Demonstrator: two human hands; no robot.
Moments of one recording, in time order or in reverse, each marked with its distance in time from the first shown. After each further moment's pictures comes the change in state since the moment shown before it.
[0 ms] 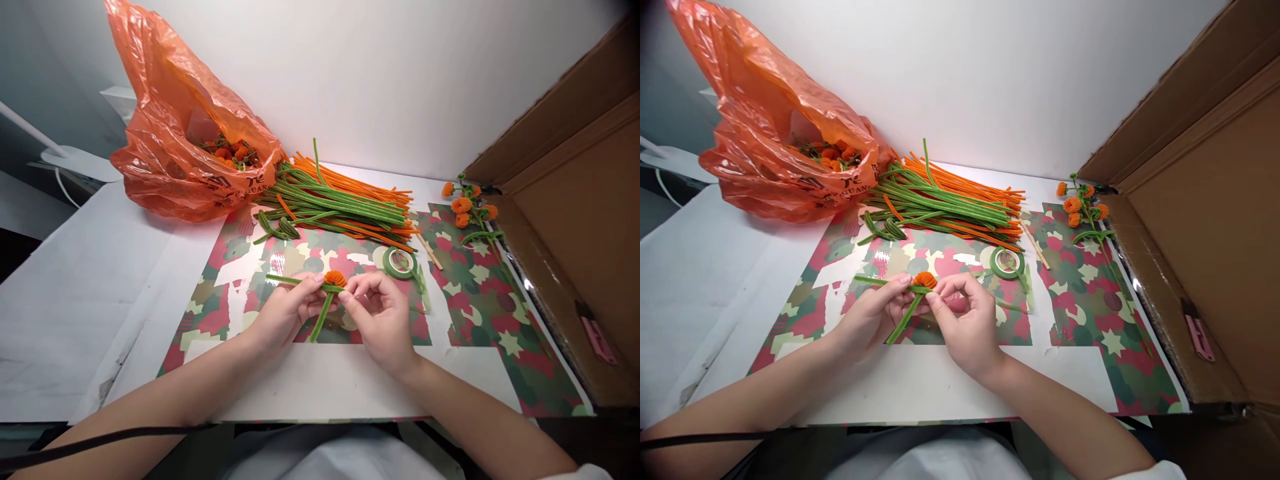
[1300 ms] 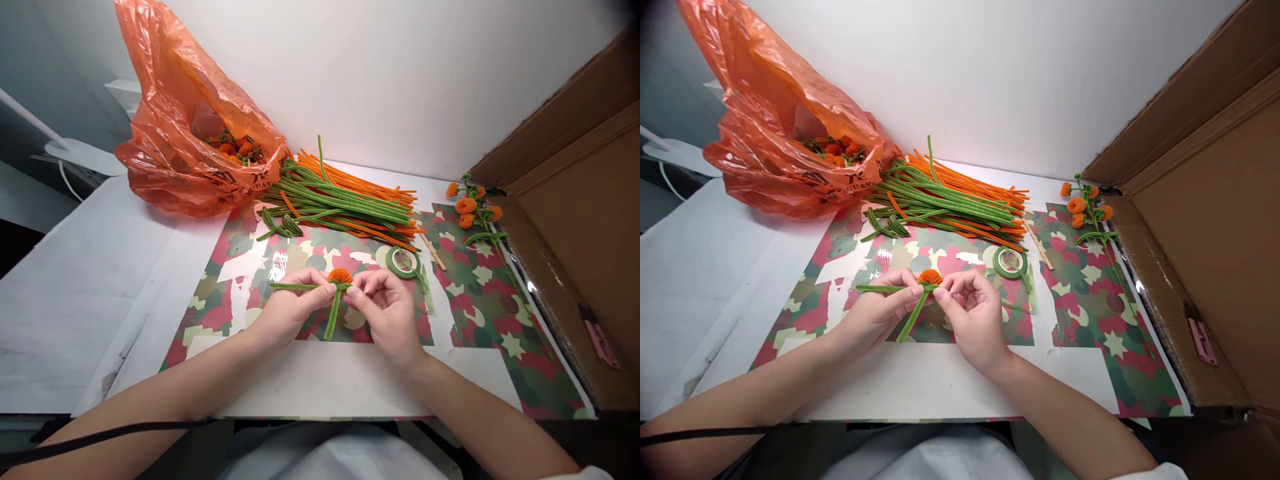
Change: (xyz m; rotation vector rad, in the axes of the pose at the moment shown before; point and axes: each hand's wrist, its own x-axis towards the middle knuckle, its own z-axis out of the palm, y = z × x) left_hand 0.000 -0.003 -0.005 0.202 -0.040 0.111; right_hand 0.003 0.001 -0.003 0.187 -0.026 0.153
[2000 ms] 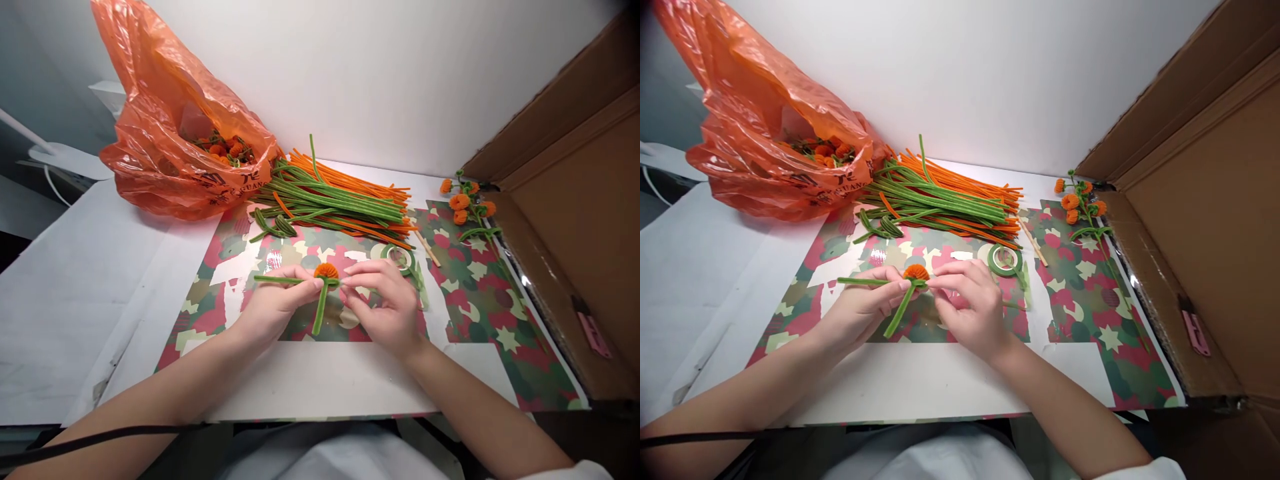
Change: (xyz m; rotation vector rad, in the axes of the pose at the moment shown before) left_hand 0.002 0.009 -0.008 0.044 0.066 0.014; right_hand 0.014 -0.004 -0.019 -0.612 -0.091 -0.643
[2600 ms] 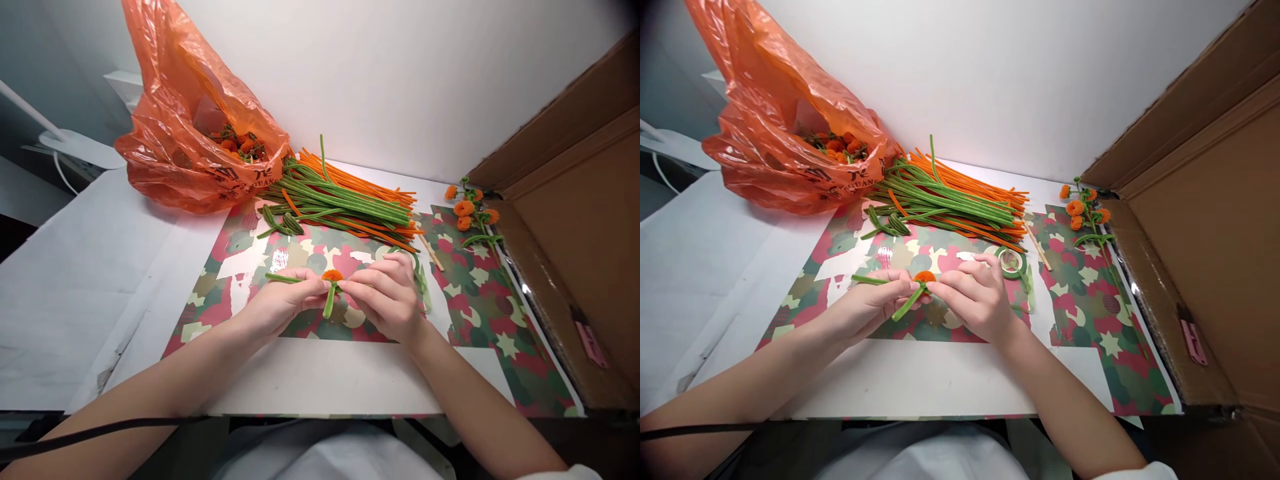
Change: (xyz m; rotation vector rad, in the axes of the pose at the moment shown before) left_hand 0.002 0.005 -0.004 -0.068 -0.081 -0.181; right_hand 0.009 0.020 -0.011 -0.368 -0.223 -0.355
